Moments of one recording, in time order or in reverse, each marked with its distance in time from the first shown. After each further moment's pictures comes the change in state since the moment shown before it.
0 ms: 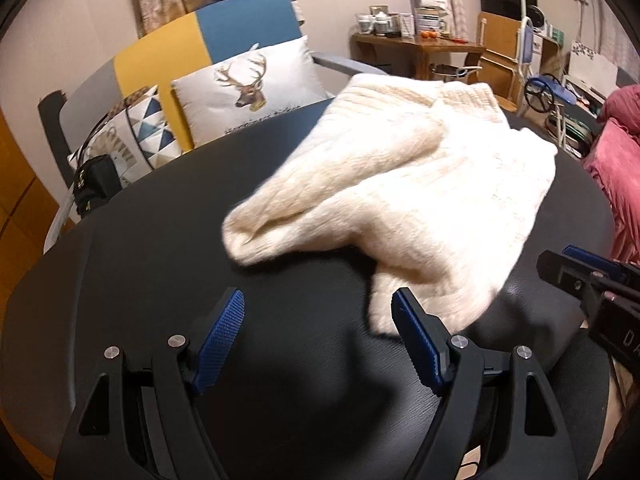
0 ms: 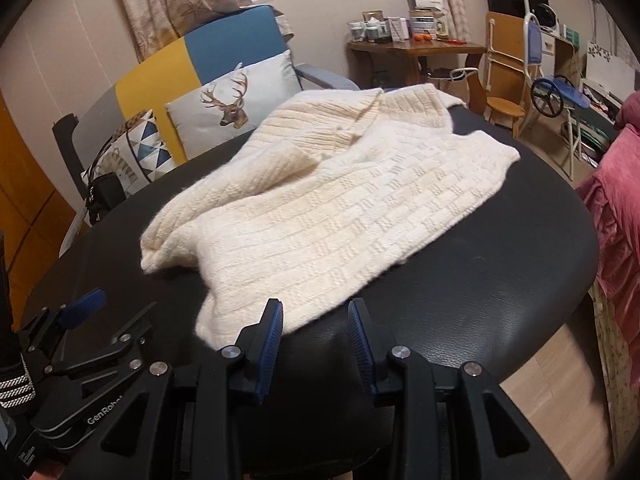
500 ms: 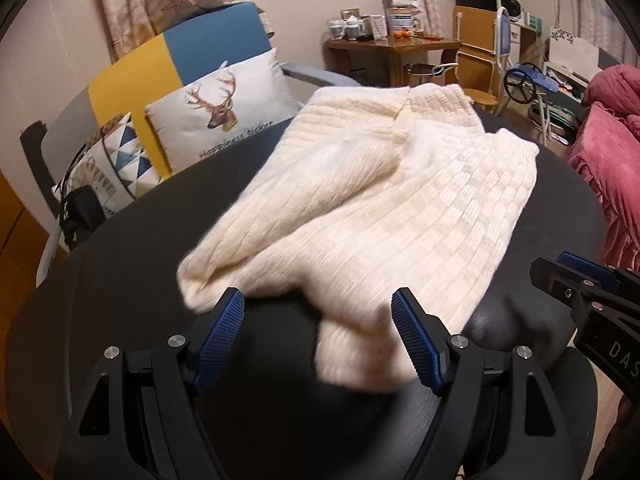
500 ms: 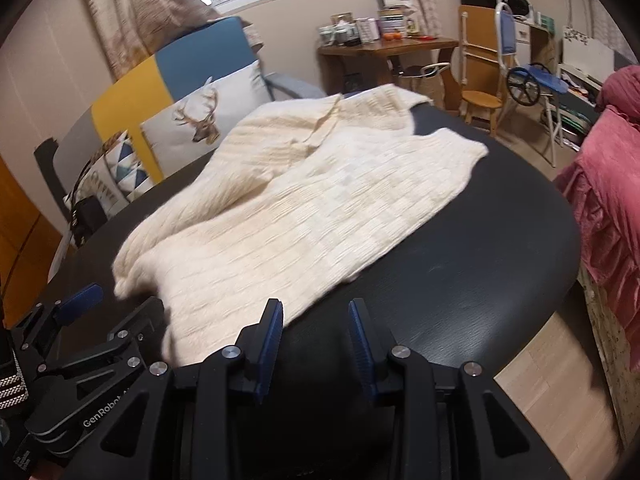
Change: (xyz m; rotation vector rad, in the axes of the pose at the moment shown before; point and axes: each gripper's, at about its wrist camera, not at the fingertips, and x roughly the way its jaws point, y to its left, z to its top) left arm 0.013 -0.034 0.046 0.067 -0.021 -0.036; right arm 0.001 -0.041 0.014 0.084 -0.026 -0.045
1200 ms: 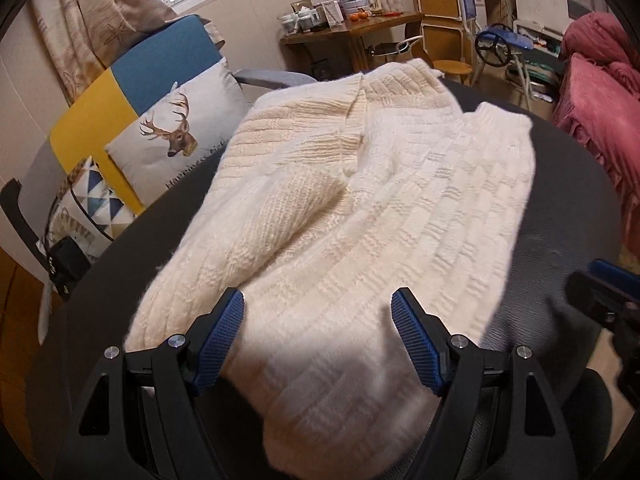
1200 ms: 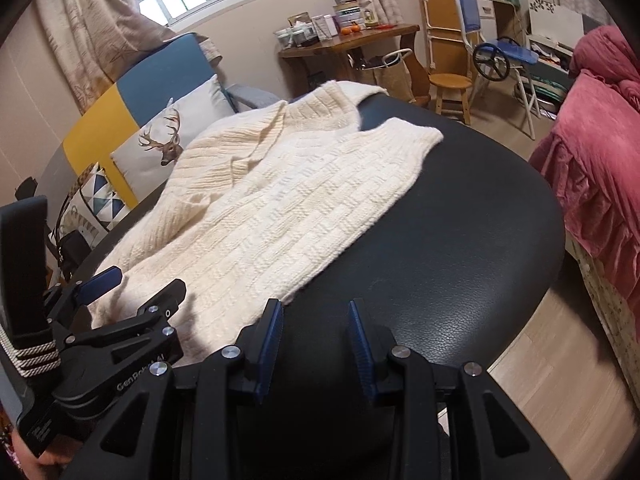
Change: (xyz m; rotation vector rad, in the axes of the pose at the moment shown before) left arm 0.101 -0.040 0.040 0.153 0.033 0.031; right arm 0.013 -0.047 0.010 0.118 -0.004 -0.018
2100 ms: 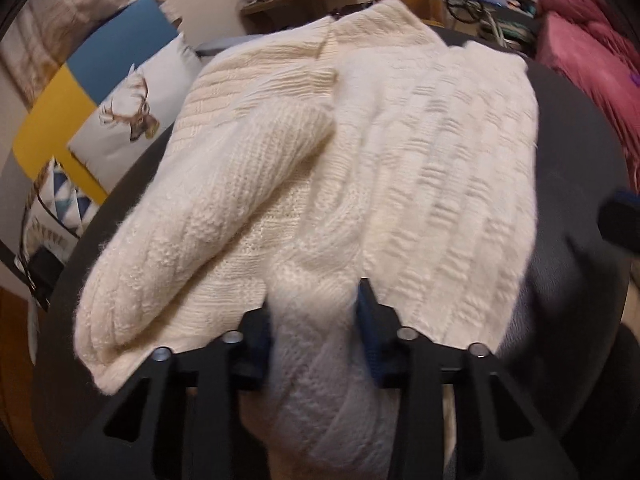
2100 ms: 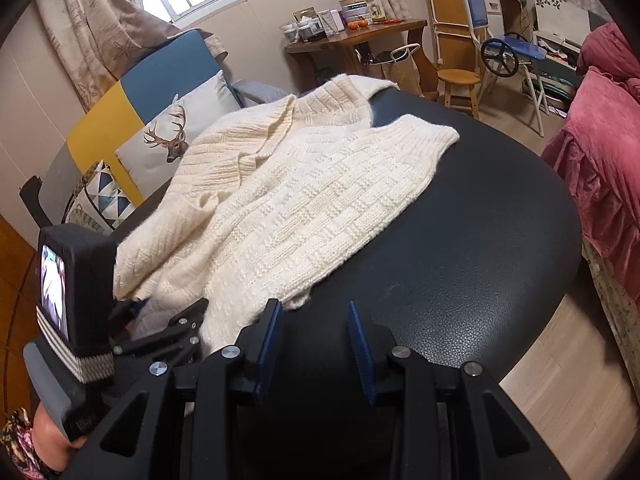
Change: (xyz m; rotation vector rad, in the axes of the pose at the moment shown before) left arm 0.050 -0.010 -0.012 0.113 0.120 -0.075; right arm 0.008 0.006 0.005 -0.010 0.017 0.029
